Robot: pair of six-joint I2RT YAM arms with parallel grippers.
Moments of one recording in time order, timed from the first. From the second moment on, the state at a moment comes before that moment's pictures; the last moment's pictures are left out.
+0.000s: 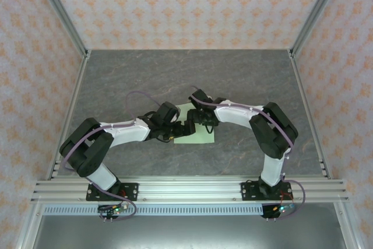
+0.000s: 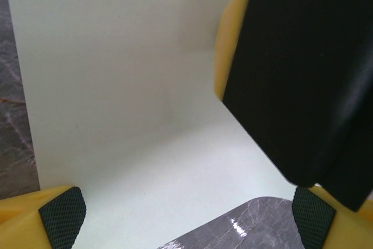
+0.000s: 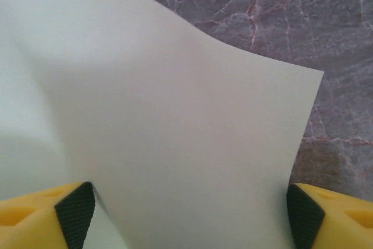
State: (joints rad) left arm -0.65 1.60 0.75 -0.10 0.26 -0.85; right arm 0.72 1.83 1.13 -0.48 0.07 0.69
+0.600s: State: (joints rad) left arm -0.39 1.18 0.65 -0.21 0.27 -0.78; right arm 0.65 1.76 0.98 -0.35 -0.16 0.72
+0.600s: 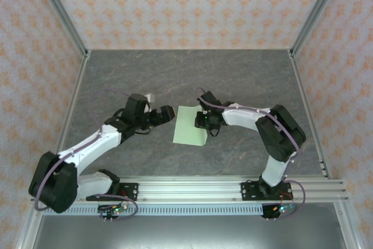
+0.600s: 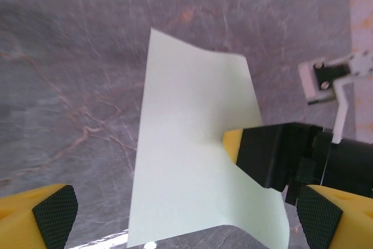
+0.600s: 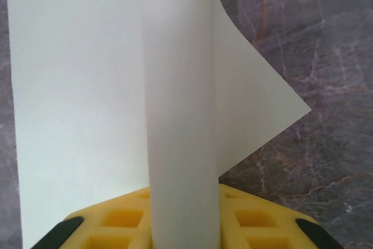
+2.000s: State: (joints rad) left arm -0.43 1.11 1.08 0.07 0.89 -0.85; right arm 0.50 1.00 1.06 0.03 -0.93 0.94
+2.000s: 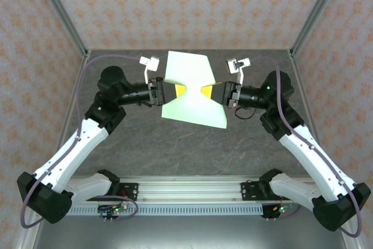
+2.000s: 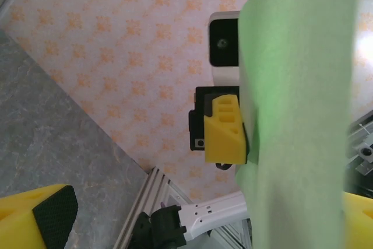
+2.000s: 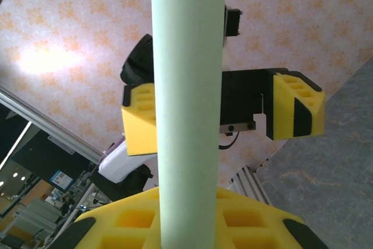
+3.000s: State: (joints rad) left arm -0.46 1.05 0.86 -0.07 0.72 -0.71; right arm 0.46 0.95 1.10 -0.61 -0.48 0.57
